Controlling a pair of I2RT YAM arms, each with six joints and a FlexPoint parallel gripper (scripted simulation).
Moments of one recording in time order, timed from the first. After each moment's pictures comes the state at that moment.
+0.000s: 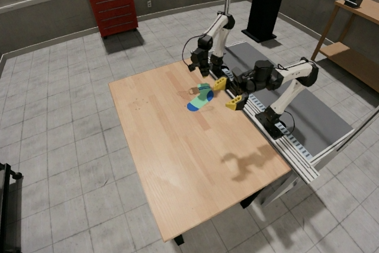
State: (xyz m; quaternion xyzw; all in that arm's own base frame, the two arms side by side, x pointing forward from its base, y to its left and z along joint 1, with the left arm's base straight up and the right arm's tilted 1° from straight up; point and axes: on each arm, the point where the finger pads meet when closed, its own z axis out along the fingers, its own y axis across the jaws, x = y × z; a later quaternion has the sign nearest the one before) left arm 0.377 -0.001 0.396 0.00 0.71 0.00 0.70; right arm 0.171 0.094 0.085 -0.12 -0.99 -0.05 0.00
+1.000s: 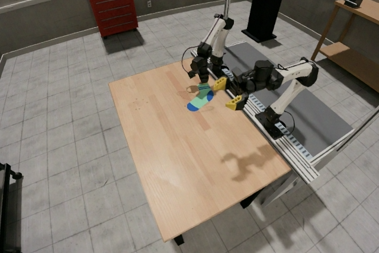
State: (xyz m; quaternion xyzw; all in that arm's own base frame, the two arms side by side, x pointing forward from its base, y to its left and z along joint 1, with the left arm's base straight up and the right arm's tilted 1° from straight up) left arm 0.377 -0.001 0.396 0.00 0.71 0.00 0.70; right arm 0.172 0.094 0.031 -0.13 -0.99 -0.04 0.00
